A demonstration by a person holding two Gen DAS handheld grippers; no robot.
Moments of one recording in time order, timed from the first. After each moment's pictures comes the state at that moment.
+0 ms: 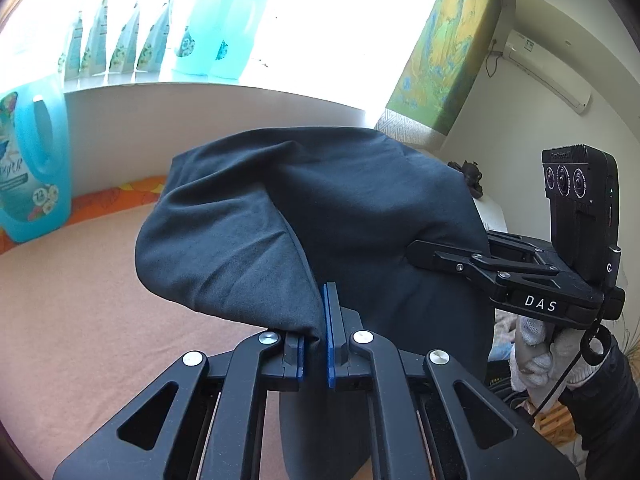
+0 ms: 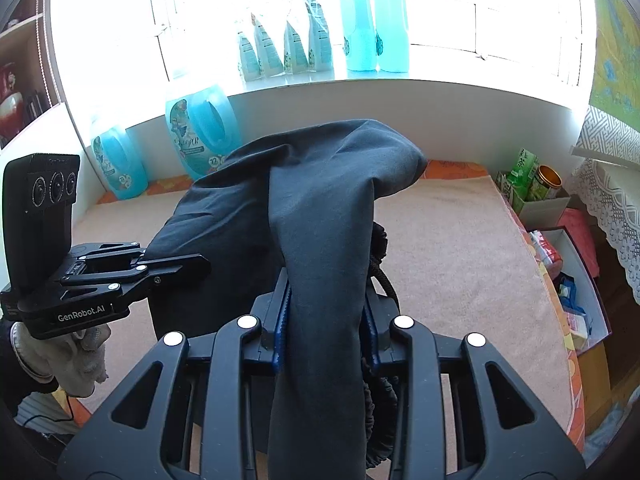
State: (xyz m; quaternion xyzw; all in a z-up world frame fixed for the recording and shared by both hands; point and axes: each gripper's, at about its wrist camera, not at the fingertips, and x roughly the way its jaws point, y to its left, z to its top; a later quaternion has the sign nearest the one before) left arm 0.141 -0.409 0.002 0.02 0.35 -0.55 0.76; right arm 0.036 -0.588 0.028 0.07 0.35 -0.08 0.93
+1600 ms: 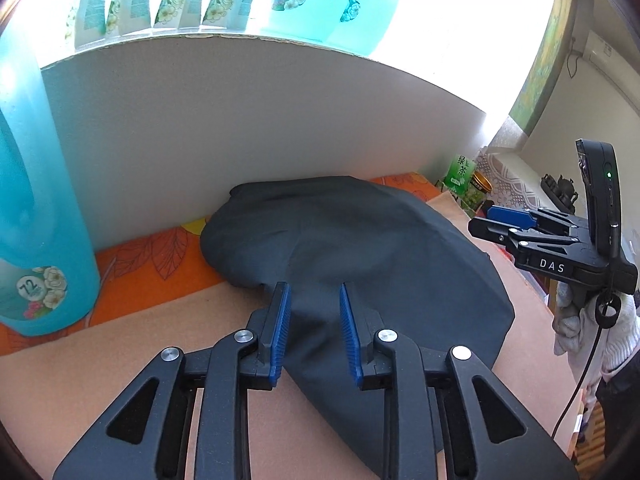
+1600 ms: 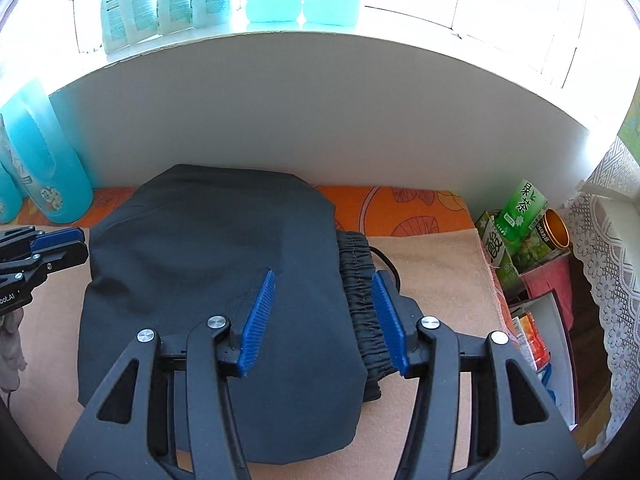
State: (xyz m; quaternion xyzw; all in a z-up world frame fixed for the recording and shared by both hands) left arm 0.327 -0.488 -0.063 0.05 0.40 -0.45 0.80; right arm 0.238 -0.727 -0.046 0.04 0.43 -0.17 0.89
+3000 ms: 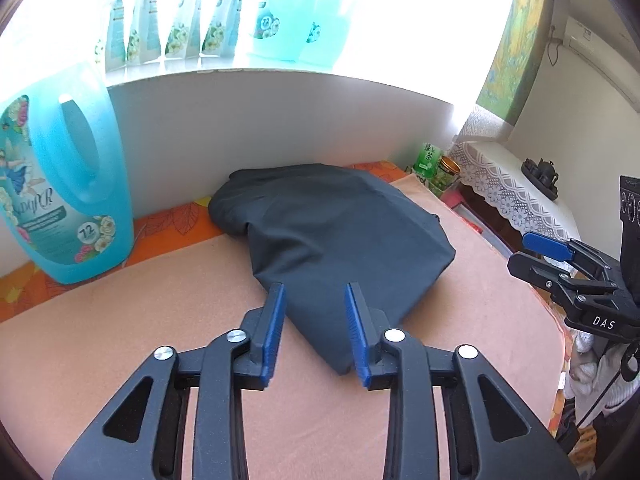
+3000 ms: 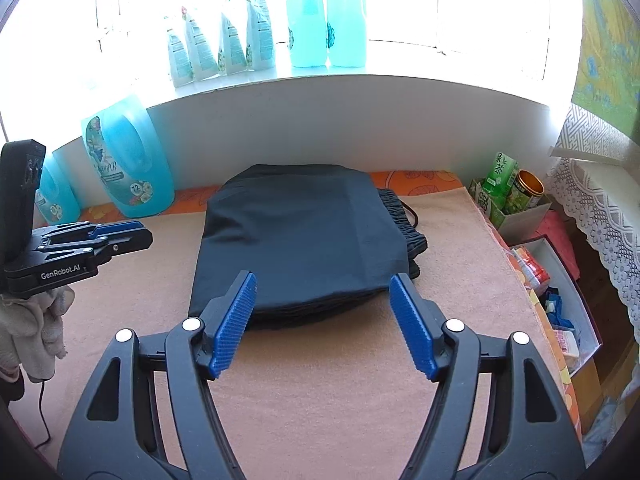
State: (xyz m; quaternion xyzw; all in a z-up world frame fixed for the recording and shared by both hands) left arm 0.248 -0.428 -0.022 0.08 0.37 -0.46 0.80; right arm 0.103 -0.618 0.002 0.08 0.35 -0.18 0.91
